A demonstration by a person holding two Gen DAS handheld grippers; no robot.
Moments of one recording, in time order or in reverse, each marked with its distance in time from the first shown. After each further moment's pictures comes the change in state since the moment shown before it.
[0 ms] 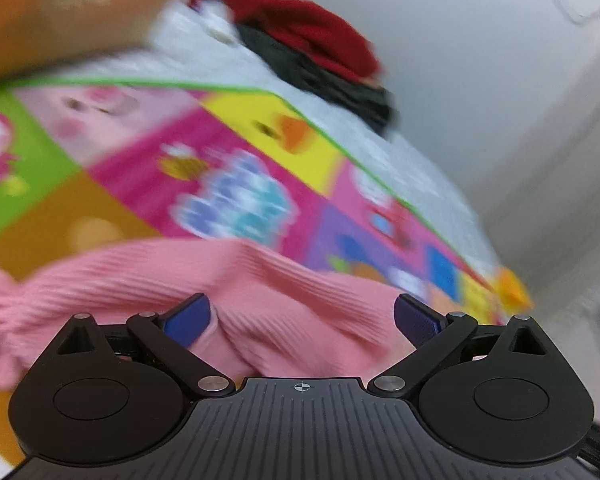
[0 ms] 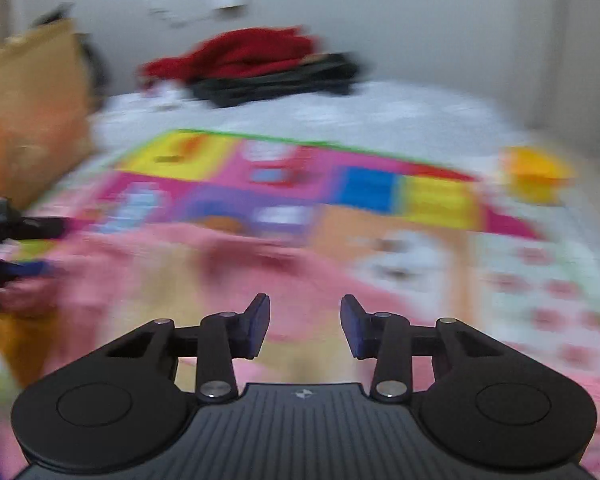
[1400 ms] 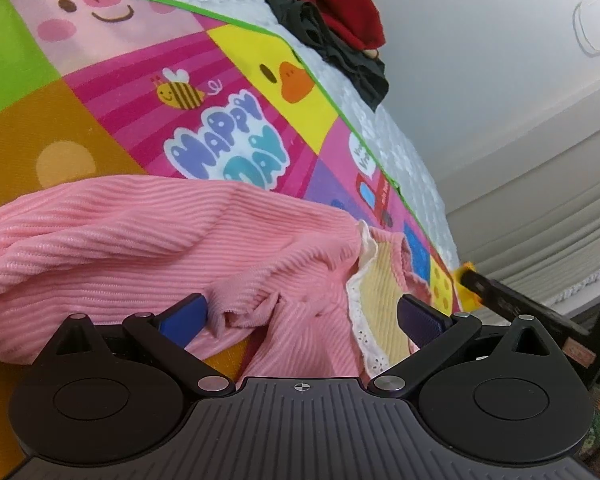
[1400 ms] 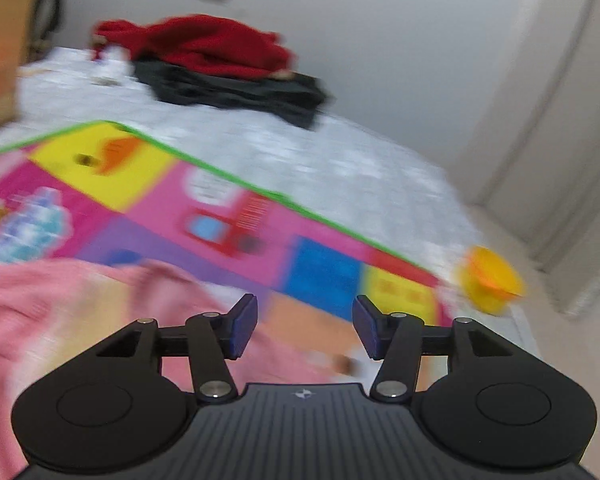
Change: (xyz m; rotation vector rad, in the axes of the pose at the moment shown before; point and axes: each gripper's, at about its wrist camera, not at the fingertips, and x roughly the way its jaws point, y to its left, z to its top) left arm 0.024 0.041 -0.008 -0.140 0.072 -0.038; right arm 0.076 0.033 0.076 -0.228 -0.051 -0.449
